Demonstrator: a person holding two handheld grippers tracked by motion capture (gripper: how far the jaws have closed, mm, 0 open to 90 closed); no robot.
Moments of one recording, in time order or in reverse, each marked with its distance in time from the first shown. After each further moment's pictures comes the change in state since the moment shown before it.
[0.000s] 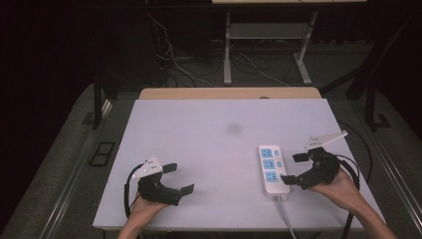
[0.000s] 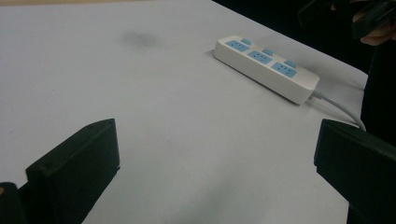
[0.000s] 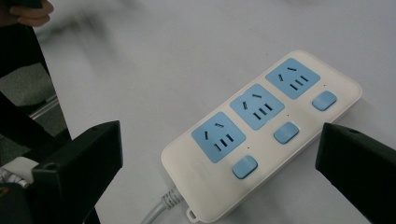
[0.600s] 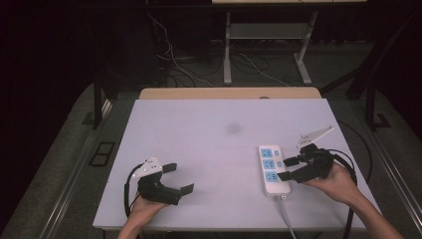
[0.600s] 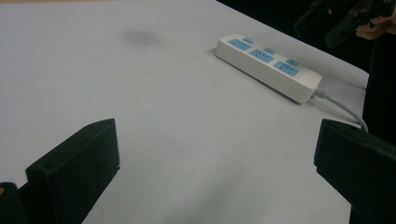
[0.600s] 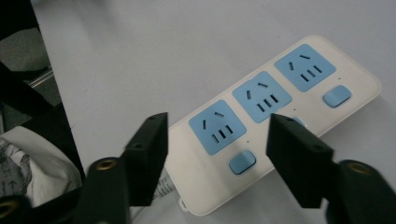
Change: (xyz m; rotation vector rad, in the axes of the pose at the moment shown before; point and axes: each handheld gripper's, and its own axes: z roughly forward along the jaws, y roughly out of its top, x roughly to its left) left arm 0.002 -0.001 0.001 0.007 0.002 -0.003; right arm -0.007 0.012 0.011 0.127 0.031 -0.059
